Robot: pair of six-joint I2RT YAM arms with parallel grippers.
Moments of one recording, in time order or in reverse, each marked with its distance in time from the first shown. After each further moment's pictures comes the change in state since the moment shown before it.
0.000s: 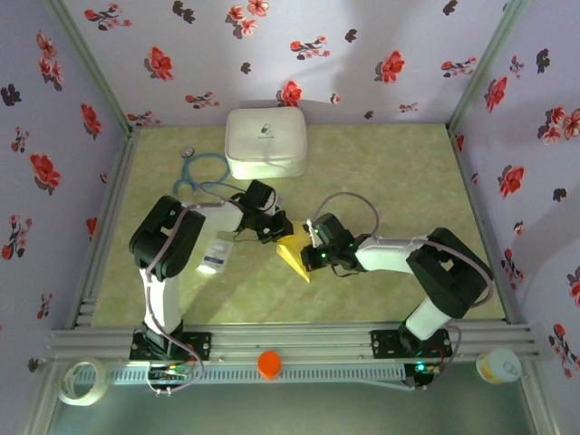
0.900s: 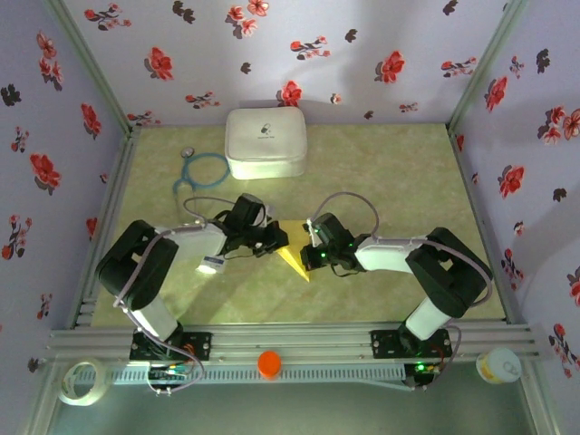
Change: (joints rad) left arm -0.058 -0.283 -0.300 0.206 -0.016 -0.143; right arm 0.000 0.005 0.001 0.010 0.002 0.014
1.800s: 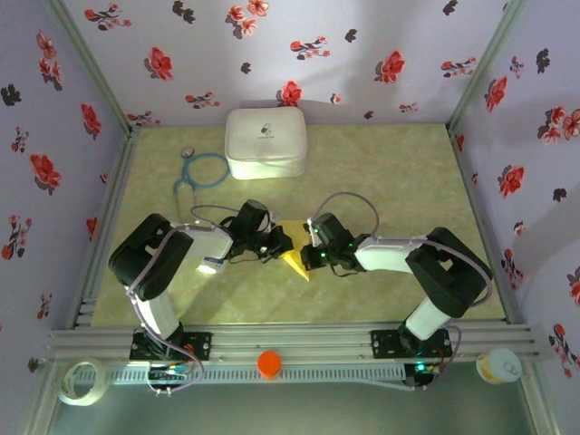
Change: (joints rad) left arm -0.020 0.096 -0.024 0.124 0.032 -0.100; right arm 0.000 0.000 0.001 0.001 0.002 0.012
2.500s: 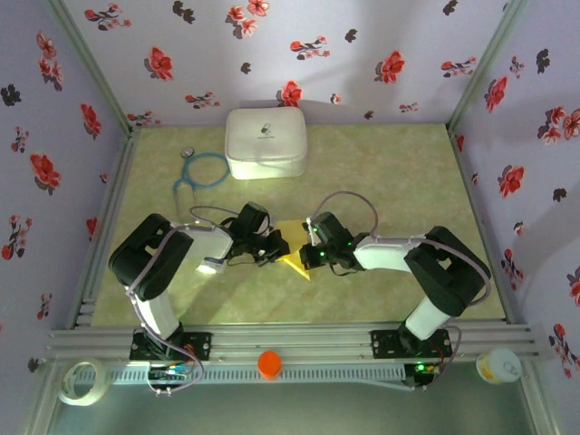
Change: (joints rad) left arm 0.000 0.000 0.001 -0.087 -0.038 0.039; right arm 0.000 0.010 0.016 -0.008 0.001 0.000
